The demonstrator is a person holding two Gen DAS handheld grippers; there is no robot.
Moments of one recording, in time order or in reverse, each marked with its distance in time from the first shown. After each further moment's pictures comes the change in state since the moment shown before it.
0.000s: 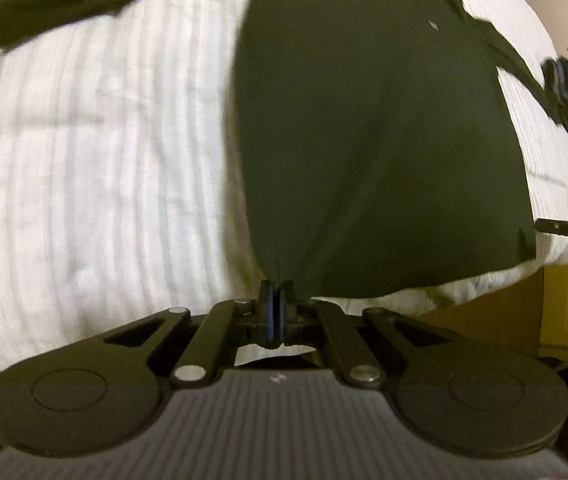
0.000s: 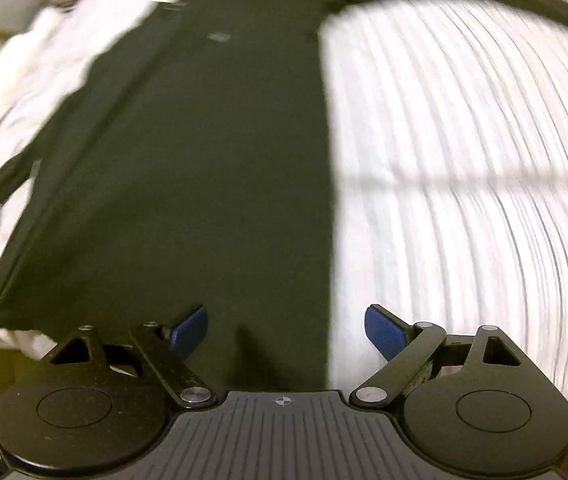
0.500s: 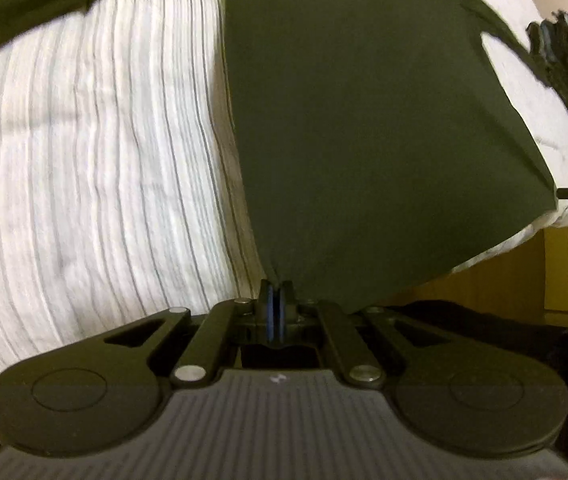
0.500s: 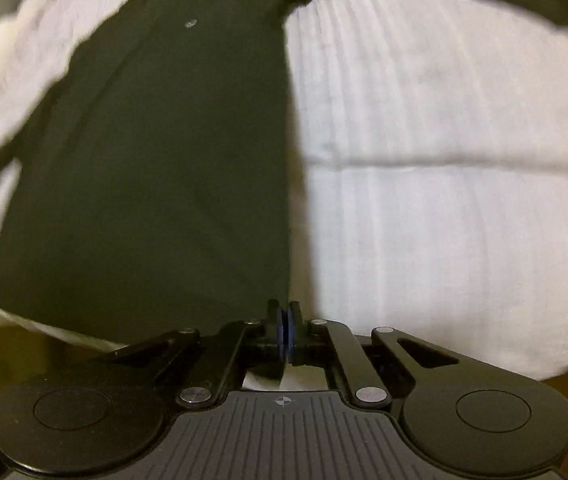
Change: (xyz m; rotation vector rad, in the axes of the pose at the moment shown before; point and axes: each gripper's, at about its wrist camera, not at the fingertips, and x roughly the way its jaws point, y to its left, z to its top) left arm 0.006 -0.004 -0.009 0.057 0.052 0.015; right arm -0.043 -0.028 0.002 -0.041 0.099 -0.091
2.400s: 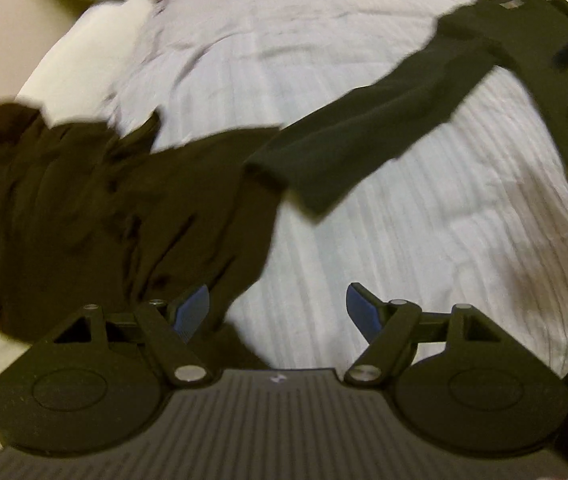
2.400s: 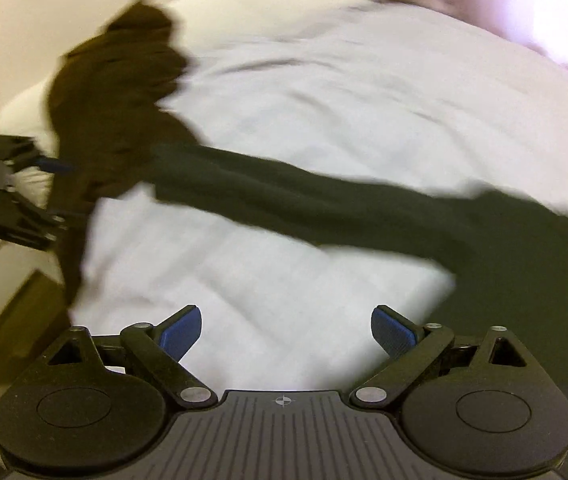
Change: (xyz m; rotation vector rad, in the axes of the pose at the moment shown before) left arm -0.157 0.230 -0.017 0.108 -0.367 0.622; right arm 0.093 0.601 0.074 -0.876 -0.255 0.246
